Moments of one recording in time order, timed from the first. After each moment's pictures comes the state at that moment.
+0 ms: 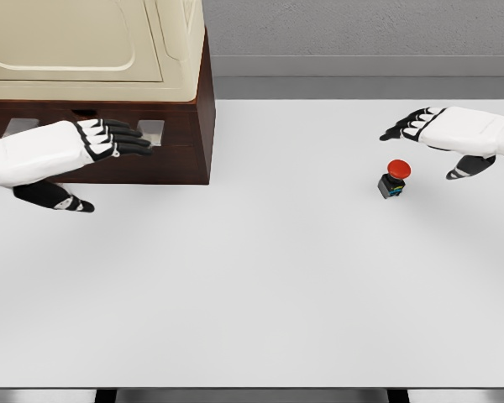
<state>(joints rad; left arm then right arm) -0.47 1.11 -0.50 -1.76 -0.01 -0.61 -0.37 -0.64 -0.94 0.53 -1.50 0.37 -0.50 0.61</state>
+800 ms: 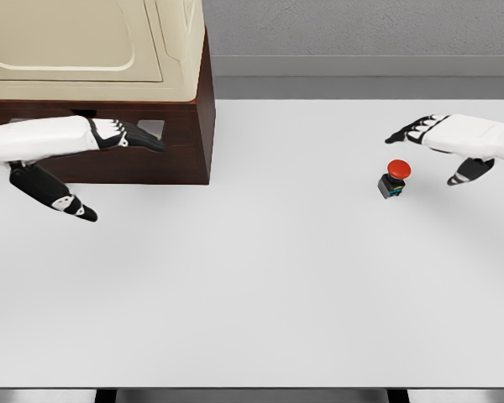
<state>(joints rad) -1.33 1.25 -1.50 -1.75 0.48 -0.61 -0.37 -0.65 -0.90 0.54 -1.40 0.36 -0.50 0.61</state>
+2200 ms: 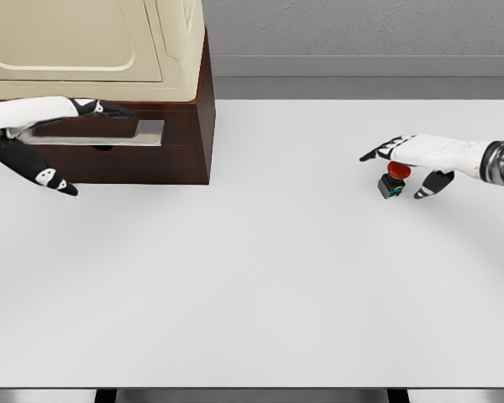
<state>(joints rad) -1.17 1.27 -1.22 -1.76 0.53 -0.21 -0.47 -0.68 -0.75 0.61 -1.23 0.40 -0.50 0.61</state>
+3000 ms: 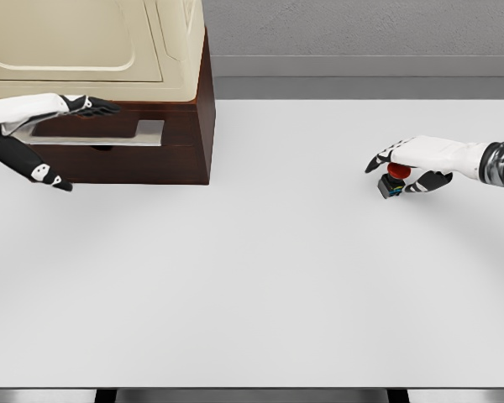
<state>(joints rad) -1.09 1.27 -1.16 -1.75 0.55 -0.08 -0.46 -0.68 -0.75 0.61 -1.21 0.41 -0.50 0.61</state>
